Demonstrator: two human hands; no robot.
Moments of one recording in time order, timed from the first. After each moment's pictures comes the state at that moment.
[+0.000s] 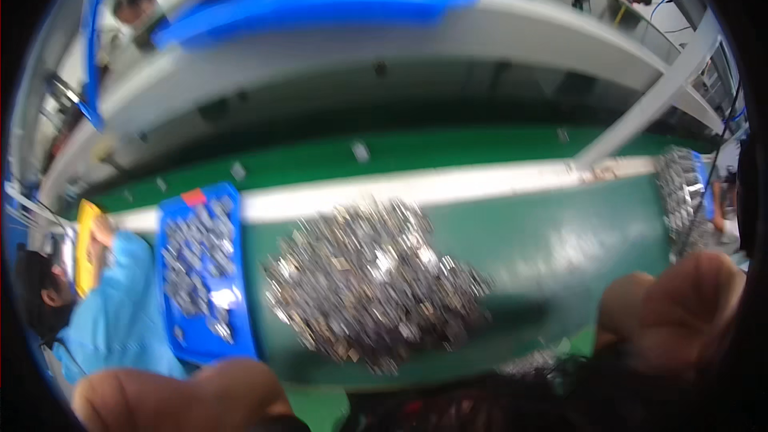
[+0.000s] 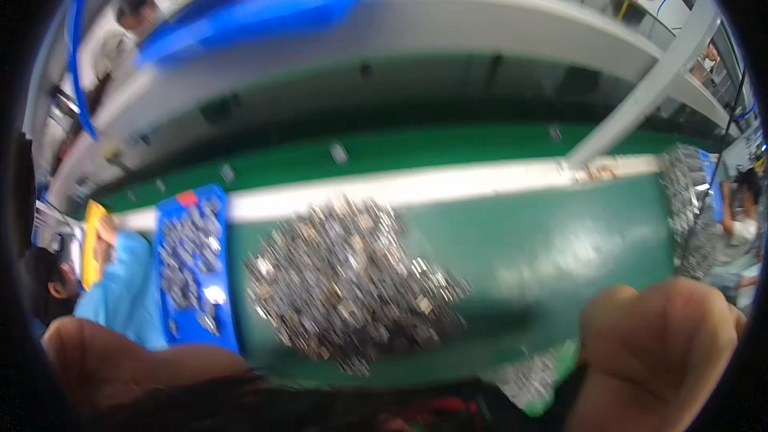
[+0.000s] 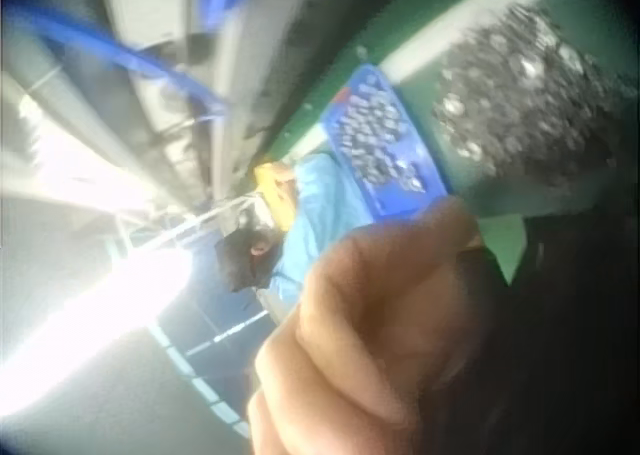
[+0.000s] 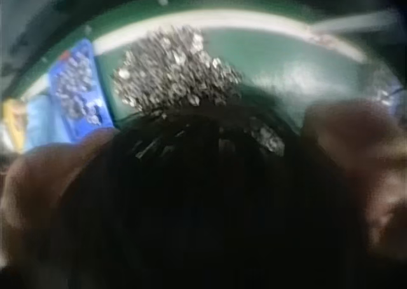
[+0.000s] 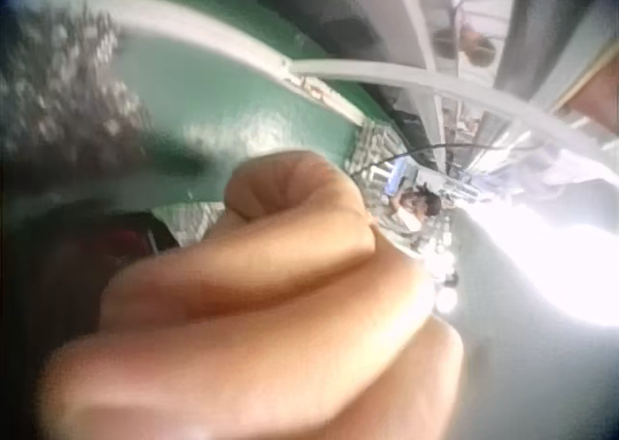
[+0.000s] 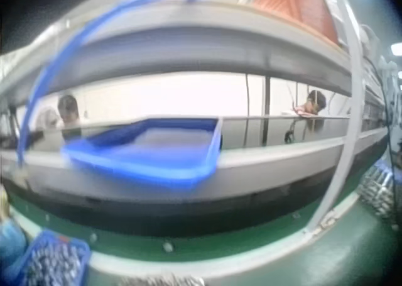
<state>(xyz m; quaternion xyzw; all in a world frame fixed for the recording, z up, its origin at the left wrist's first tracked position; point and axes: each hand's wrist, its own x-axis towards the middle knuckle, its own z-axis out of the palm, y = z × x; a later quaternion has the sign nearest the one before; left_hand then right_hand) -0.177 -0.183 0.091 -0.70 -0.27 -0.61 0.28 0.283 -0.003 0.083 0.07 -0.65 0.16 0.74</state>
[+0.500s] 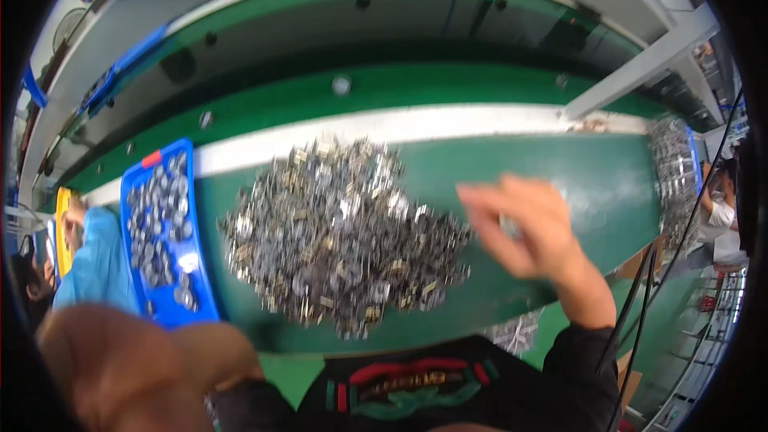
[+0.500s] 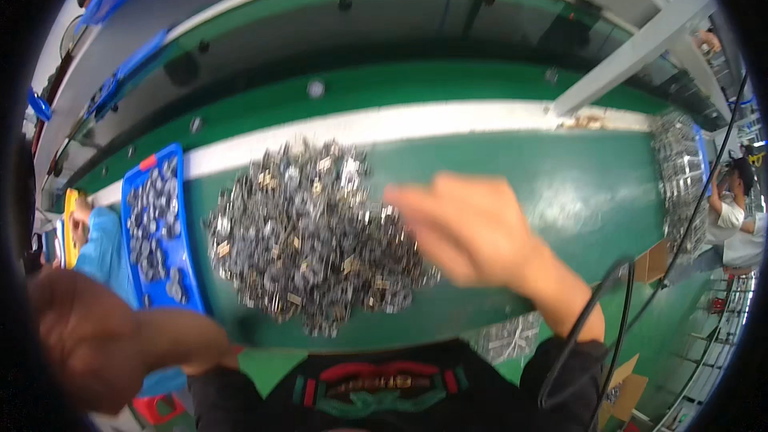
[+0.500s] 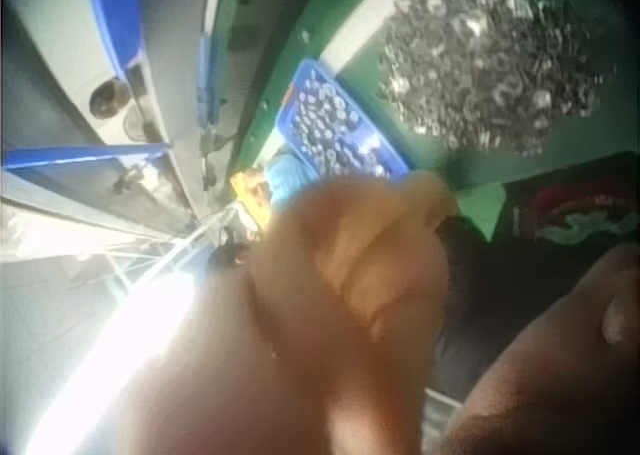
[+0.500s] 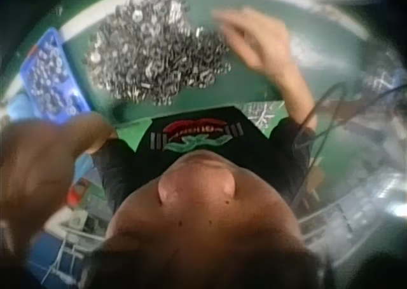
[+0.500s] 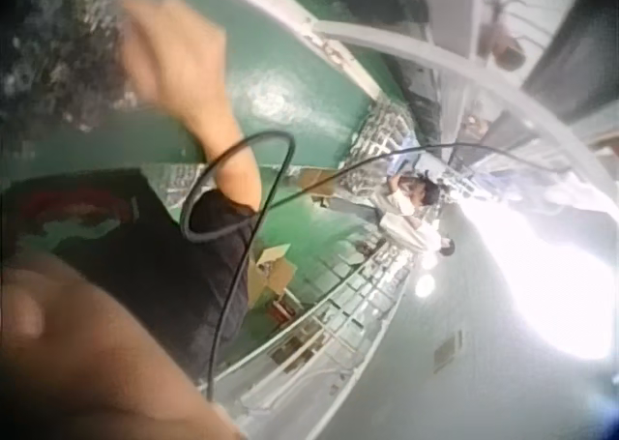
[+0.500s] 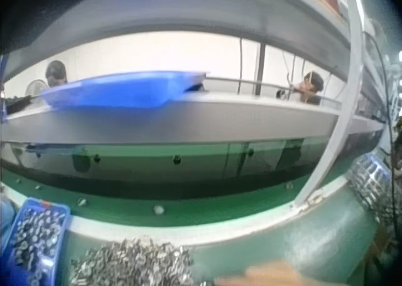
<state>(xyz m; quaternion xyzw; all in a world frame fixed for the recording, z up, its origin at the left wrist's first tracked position) -0.143 -0.159 0.065 -0.69 -0.30 -0.63 0.19 0.191 0.032 0.010 -0.13 -0.94 0.18 0.27</state>
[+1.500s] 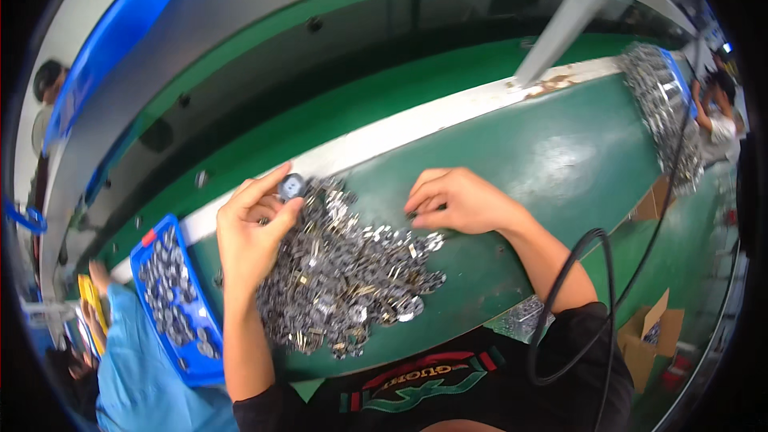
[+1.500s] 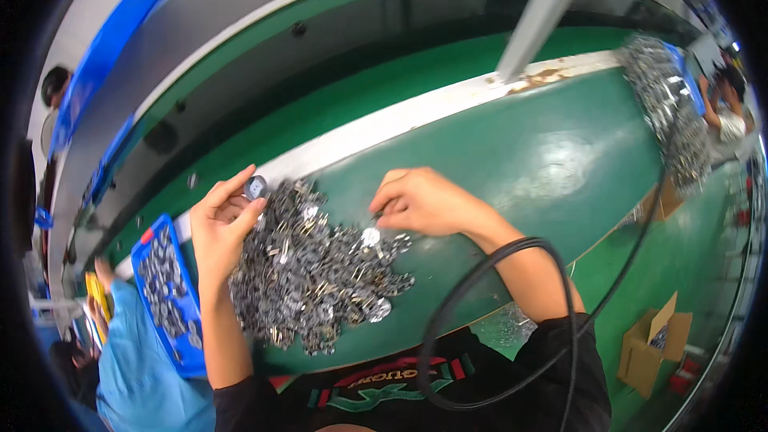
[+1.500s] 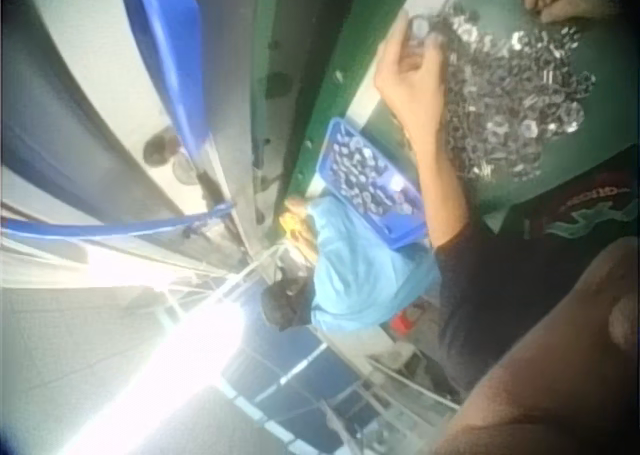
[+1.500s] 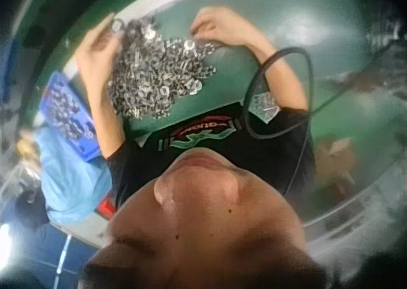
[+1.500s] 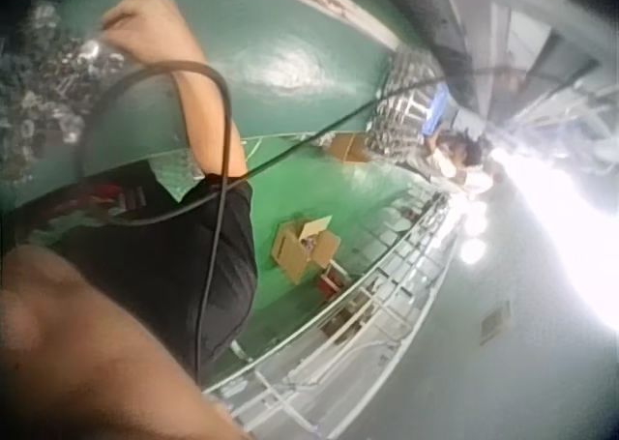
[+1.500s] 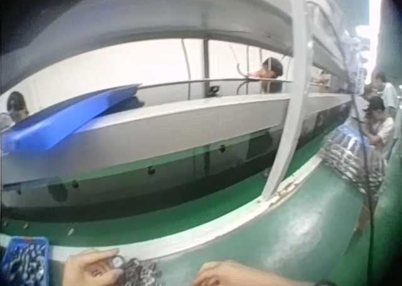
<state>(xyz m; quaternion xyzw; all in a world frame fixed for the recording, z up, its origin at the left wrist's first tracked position) -0.070 -0.053 -0.030 -0.50 -0.67 -0.47 -0.29 0.209 0.068 -0.081 -0.25 -0.77 0.57 0.12</state>
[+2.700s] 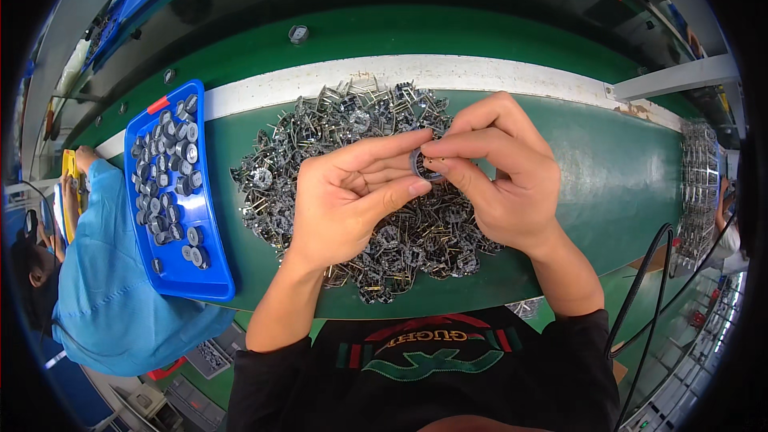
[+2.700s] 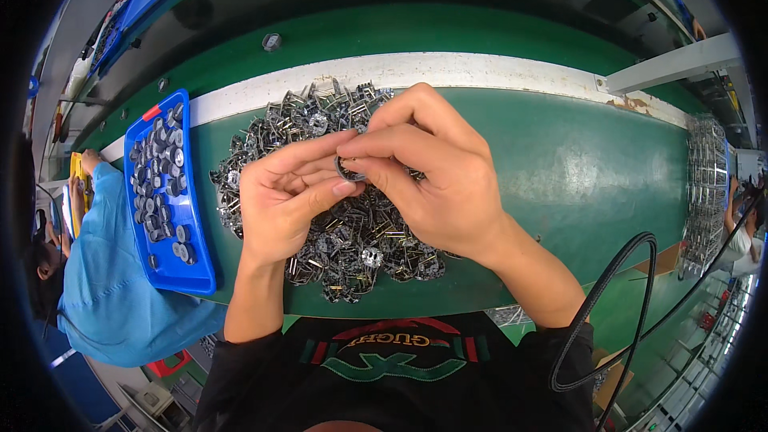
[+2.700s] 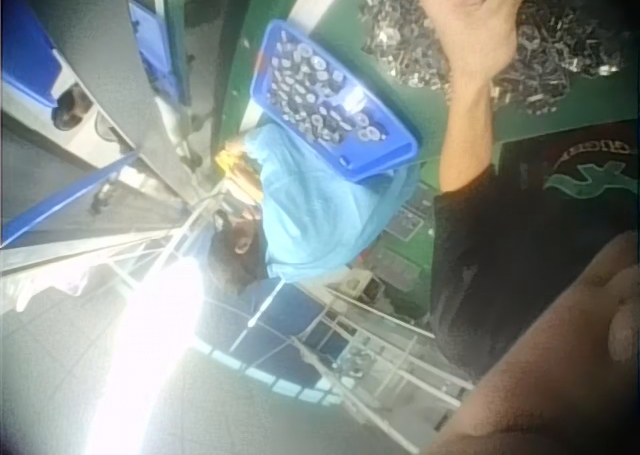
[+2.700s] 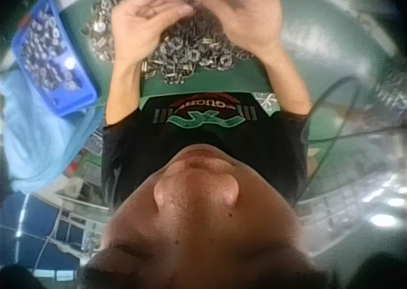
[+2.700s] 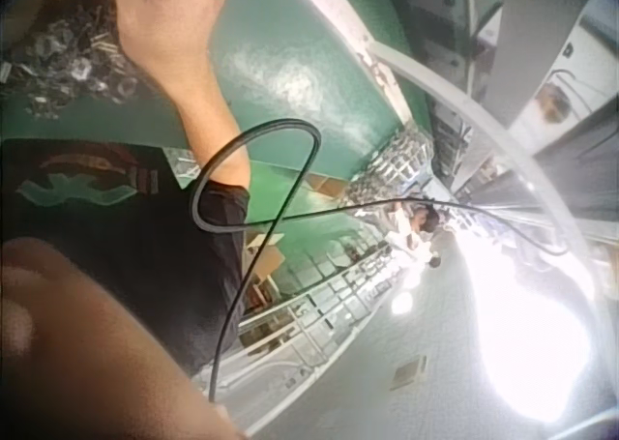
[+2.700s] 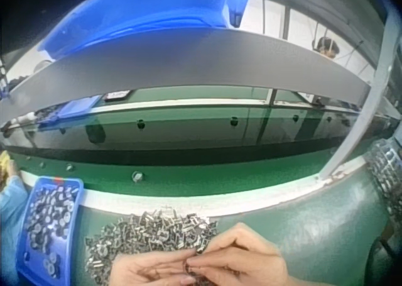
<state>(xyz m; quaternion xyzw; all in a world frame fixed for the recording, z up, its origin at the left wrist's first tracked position) -0.041 -0.112 -0.051 -0.31 -0.45 -0.65 -0.52 0.106 0.005 -0.036 -0.14 -0.81 0.42 0.39</state>
